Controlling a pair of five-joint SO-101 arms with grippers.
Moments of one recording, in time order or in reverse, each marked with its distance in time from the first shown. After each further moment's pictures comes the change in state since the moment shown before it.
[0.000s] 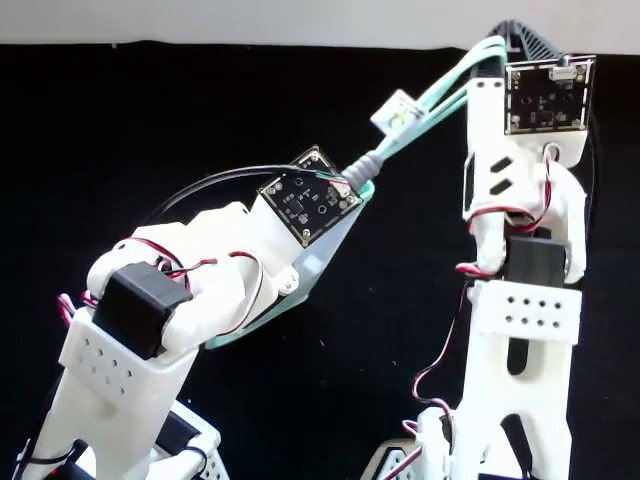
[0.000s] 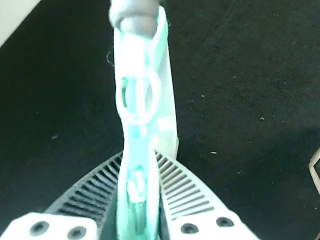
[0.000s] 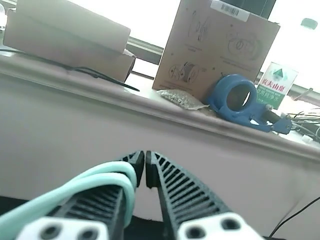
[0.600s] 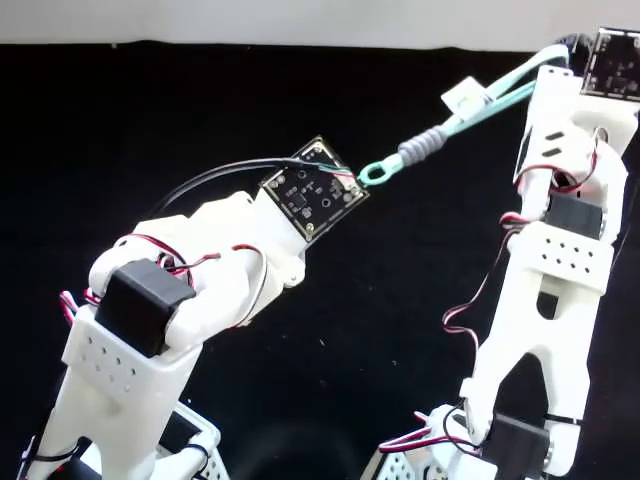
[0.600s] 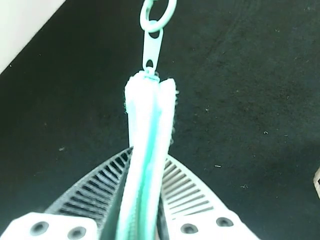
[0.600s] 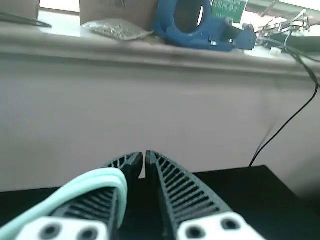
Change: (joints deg) left arm -2.5 0.2 -1.1 -0.4 -0.1; right arm 15.4 18.8 -3.5 -2.0 -10.0
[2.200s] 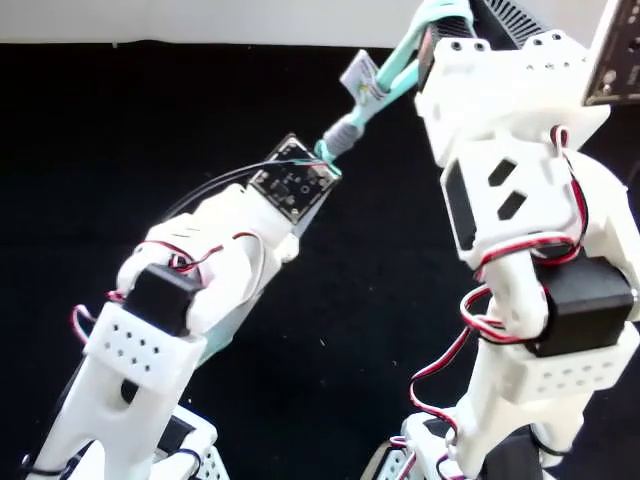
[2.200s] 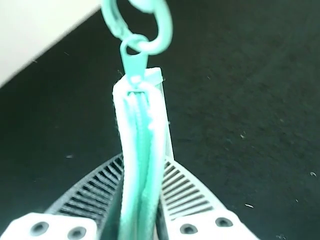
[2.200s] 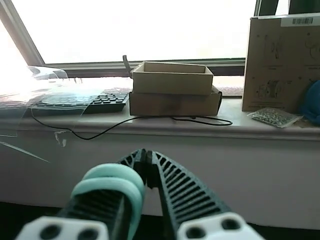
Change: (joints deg) left arm -4.2 -1.9 26.5 -29.8 1.0; right arm -35.3 -7.6 -59.7 53.5 -11.3
